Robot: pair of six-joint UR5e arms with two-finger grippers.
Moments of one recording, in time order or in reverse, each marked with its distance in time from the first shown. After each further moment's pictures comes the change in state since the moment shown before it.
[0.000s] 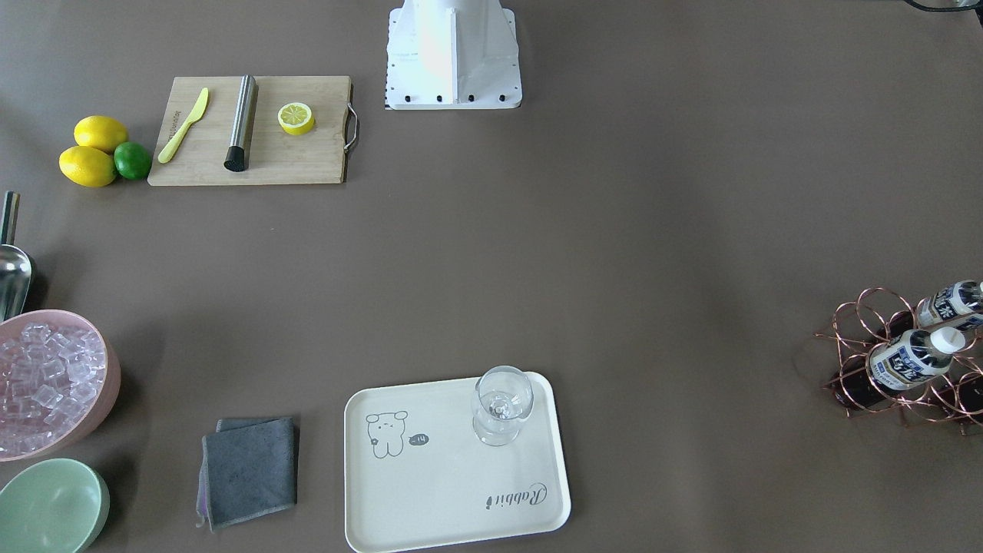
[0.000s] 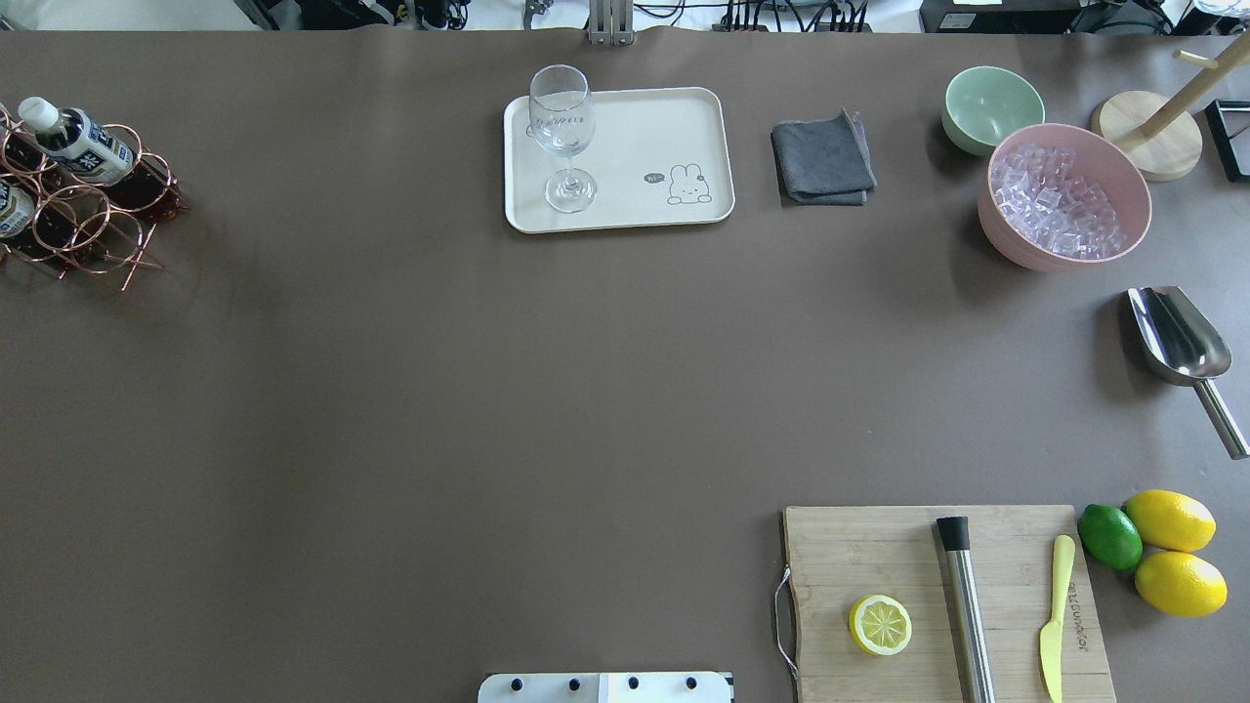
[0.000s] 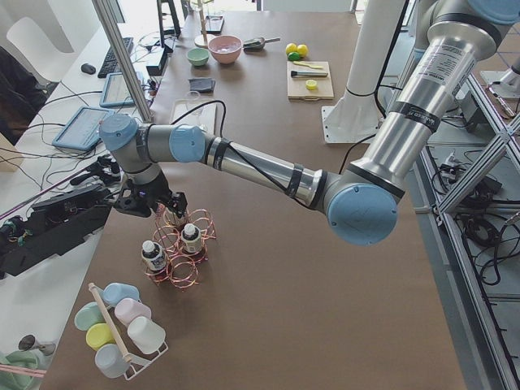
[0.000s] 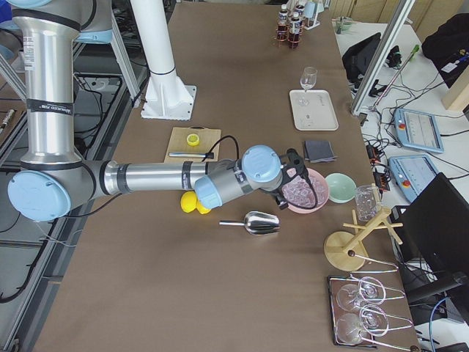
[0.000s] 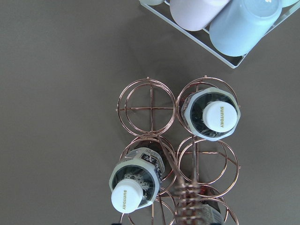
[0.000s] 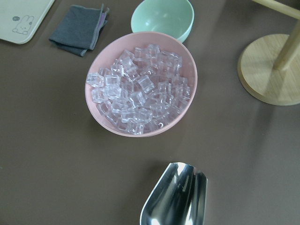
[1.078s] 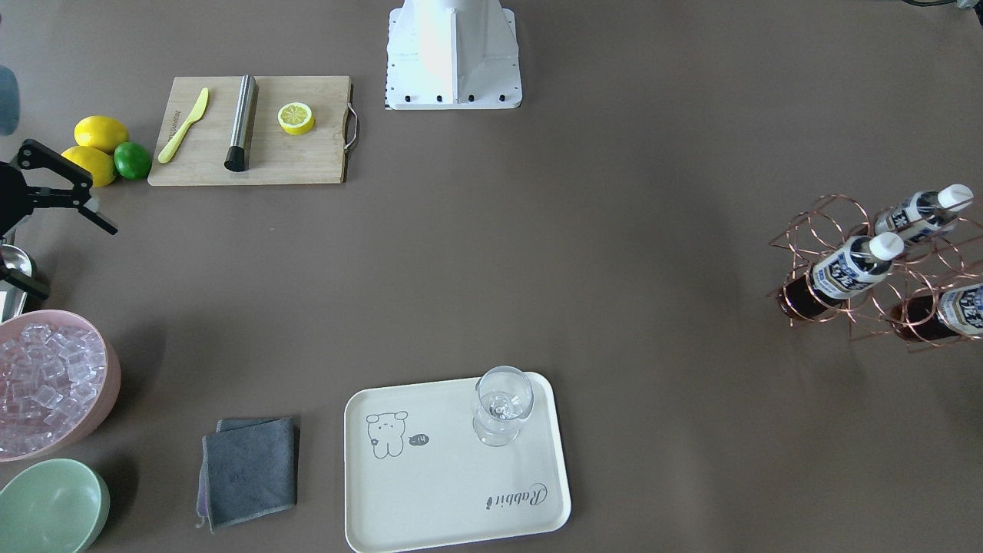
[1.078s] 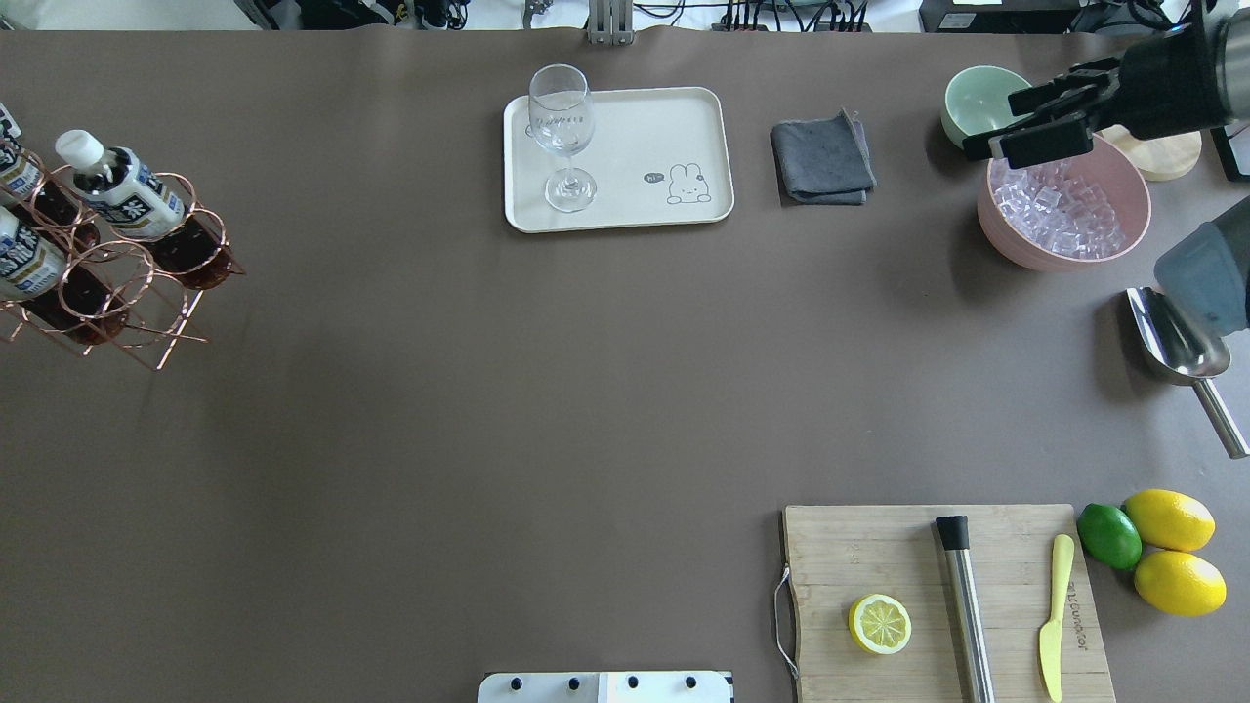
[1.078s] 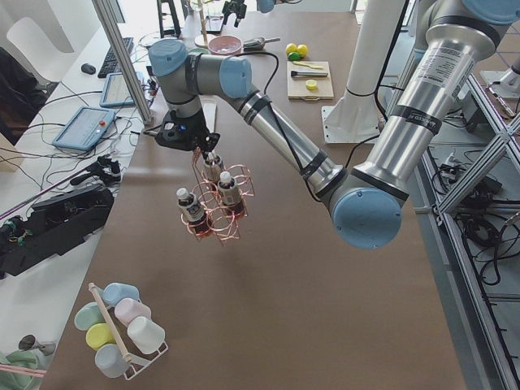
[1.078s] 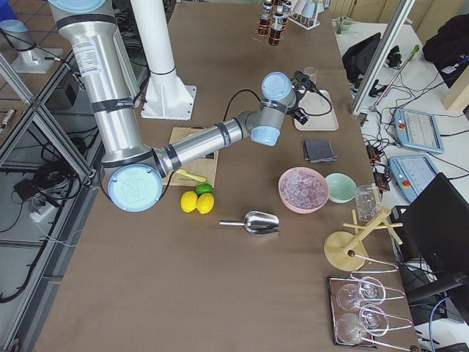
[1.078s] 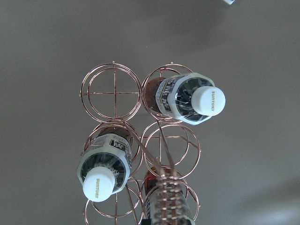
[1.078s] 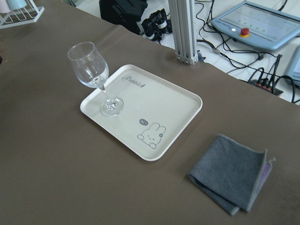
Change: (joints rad) left arm 0.038 0.039 -0.489 0.324 -0.092 -0.107; right arm -0.421 0.298 0.033 0.498 -0.303 0.580
